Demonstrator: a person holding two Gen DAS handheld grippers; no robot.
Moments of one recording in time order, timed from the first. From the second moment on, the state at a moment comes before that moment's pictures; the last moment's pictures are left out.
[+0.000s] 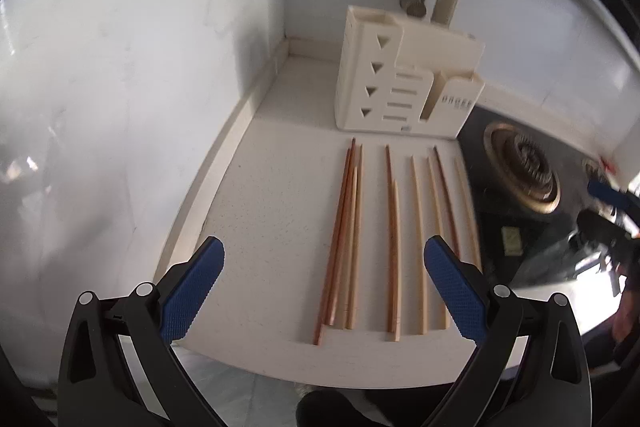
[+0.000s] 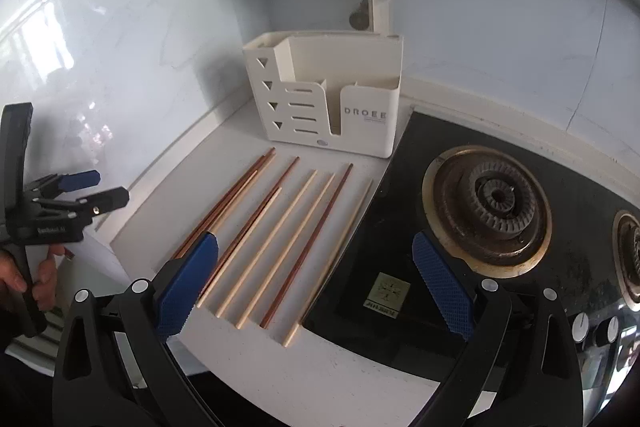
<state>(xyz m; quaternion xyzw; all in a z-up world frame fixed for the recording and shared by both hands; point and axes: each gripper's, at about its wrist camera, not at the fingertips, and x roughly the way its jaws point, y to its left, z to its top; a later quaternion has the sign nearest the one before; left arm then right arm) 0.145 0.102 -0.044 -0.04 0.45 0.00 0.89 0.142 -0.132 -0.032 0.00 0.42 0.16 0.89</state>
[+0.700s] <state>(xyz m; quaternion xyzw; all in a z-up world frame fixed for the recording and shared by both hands) 0.196 0.120 -0.091 0.01 0.55 -0.06 0.83 0.178 -0.085 -0.084 0.00 0.53 0.11 0.84</state>
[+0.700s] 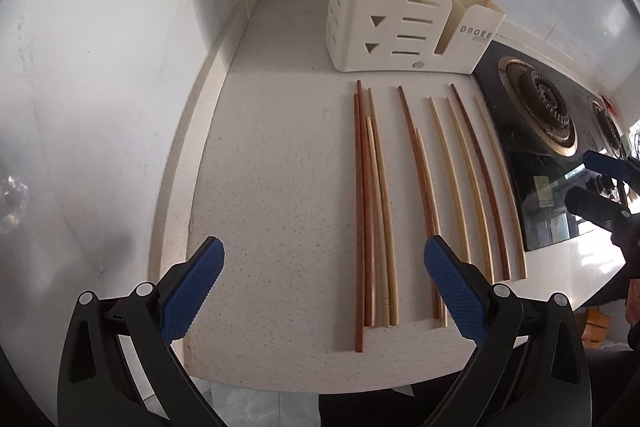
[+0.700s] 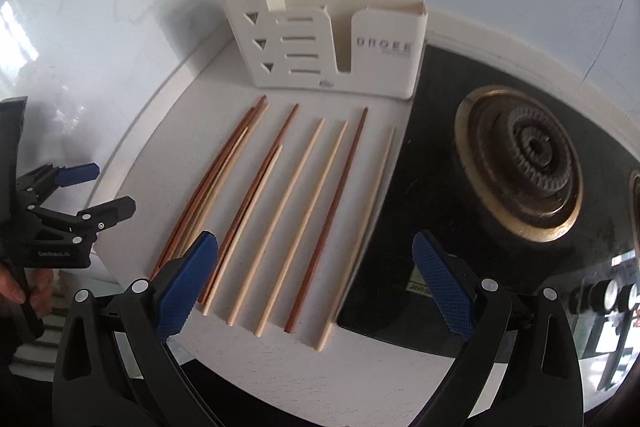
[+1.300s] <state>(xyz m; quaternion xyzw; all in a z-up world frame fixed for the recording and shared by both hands) 0.223 0.122 -0.109 0.02 0.59 -0.07 0.81 0.205 -0.072 -0.113 0.03 0.61 0.08 0.79</state>
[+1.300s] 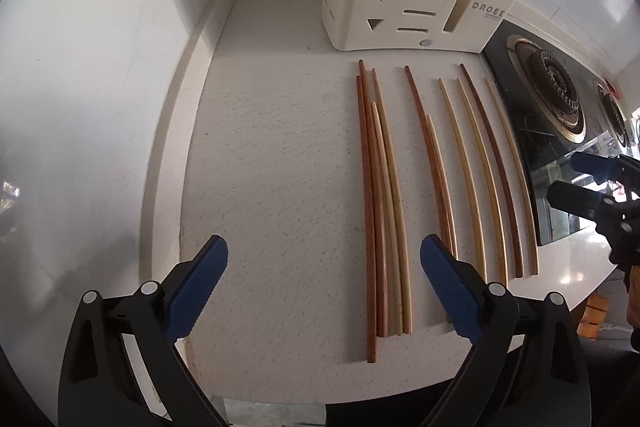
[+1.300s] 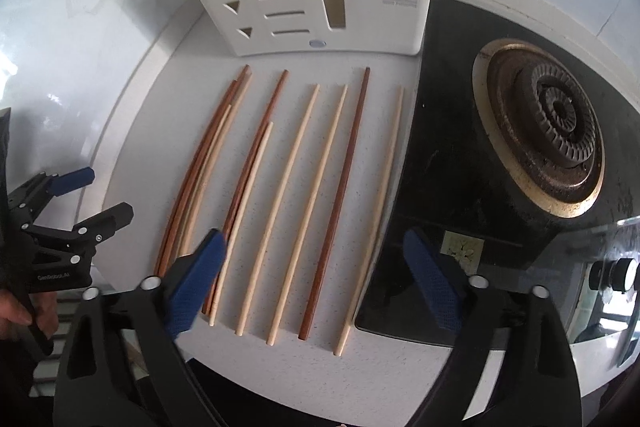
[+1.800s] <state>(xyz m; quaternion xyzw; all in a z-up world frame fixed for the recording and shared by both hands) 0.240 0.119 -0.138 0.04 0.62 -0.07 0.78 0.224 -0.064 -0.141 0.04 0.65 0.06 0.75</state>
